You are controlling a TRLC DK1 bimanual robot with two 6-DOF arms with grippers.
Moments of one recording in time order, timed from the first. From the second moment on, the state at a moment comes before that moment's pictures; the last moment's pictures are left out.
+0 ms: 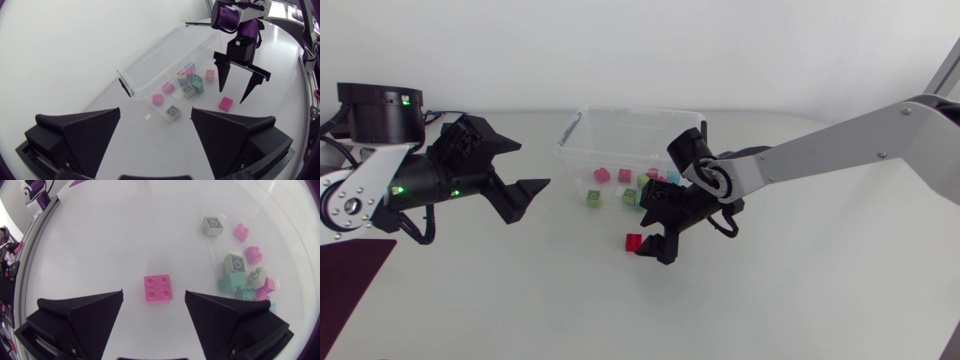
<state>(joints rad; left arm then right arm) -0.19 1.25 0.74 -0.01 0.30 0.65 0.52 2.00 1.16 -0.28 -0.45 -0.77</state>
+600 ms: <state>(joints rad) -0.13 1.15 0.70 -0.08 0.33 0.71 0.60 2.03 1.18 -0.35 -0.31 -0.79</state>
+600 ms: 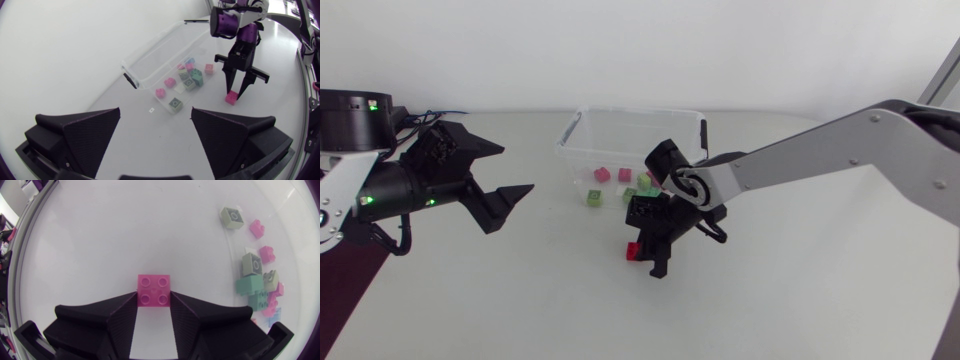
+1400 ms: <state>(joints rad) 0.05 0.54 0.38 -0.09 0.19 0.42 0.48 1.43 1.04 -0.06 -0.20 -0.56</state>
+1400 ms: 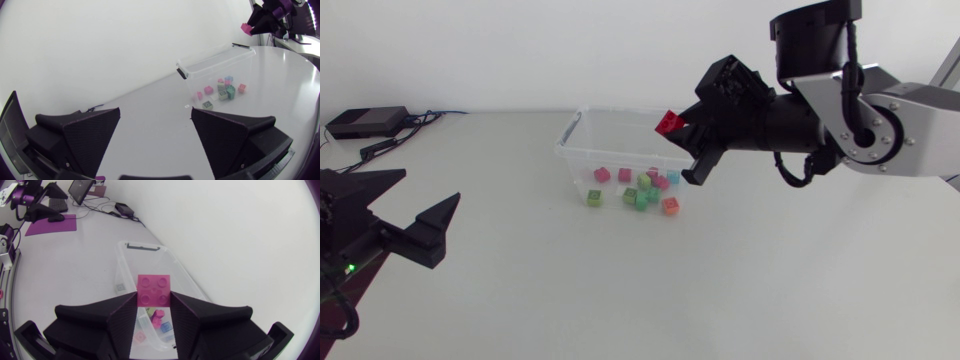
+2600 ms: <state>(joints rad) 0.19 0.06 0.20 -0.22 0.16 0.23 0.26 0.47 0.48 0.11 0.25 -0.51</state>
